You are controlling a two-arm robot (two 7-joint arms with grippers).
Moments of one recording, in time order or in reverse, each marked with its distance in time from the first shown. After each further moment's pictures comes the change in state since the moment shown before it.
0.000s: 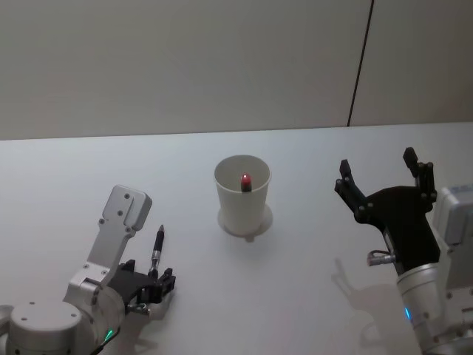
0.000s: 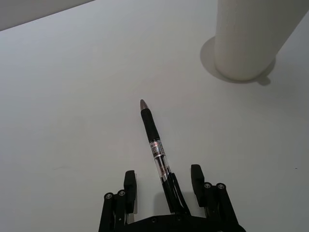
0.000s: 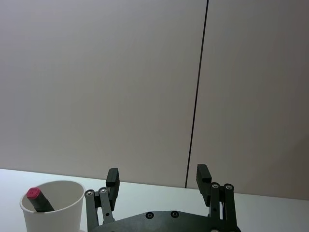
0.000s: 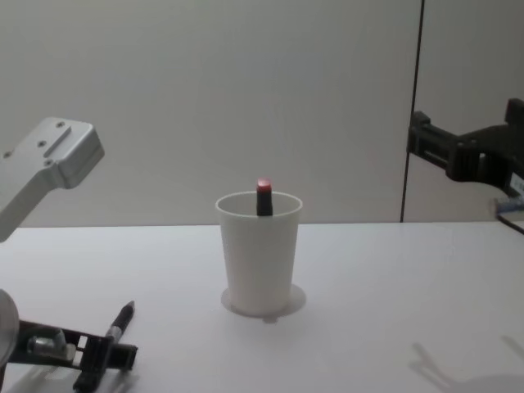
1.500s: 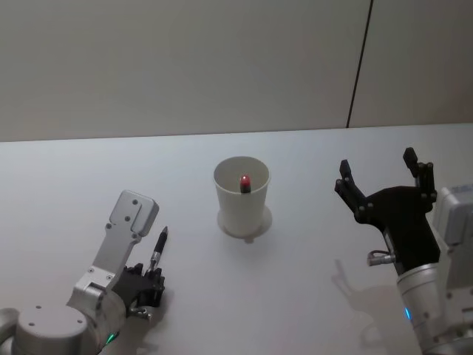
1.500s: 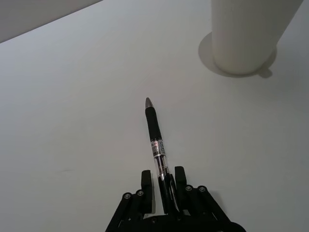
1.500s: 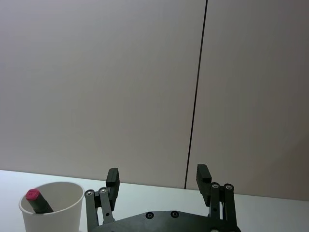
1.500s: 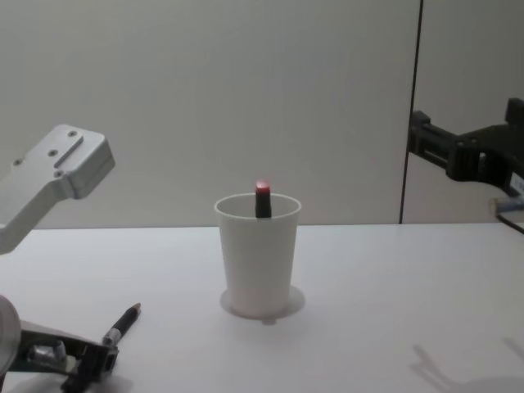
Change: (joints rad) left arm 0.012 -0.020 -0.005 0.007 0.114 0.009 -0.050; right arm 0.000 0.000 0.000 0.000 0.000 0.000 0.000
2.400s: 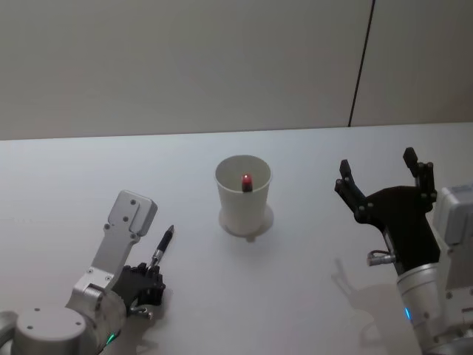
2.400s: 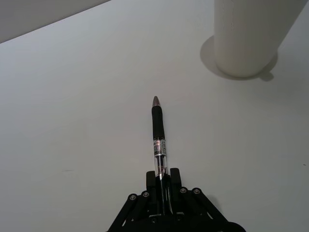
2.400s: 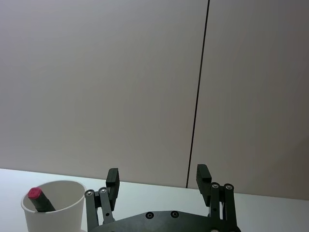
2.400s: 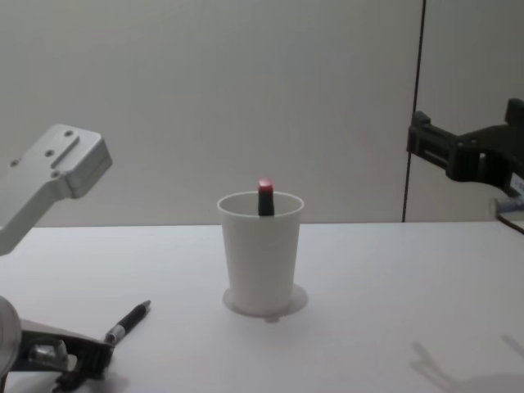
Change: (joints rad) left arm 0.009 -0.019 -0.018 0.009 0.022 -0.035 -0.022; right arm 0.000 0.000 0.000 0.000 0.000 0.000 0.000
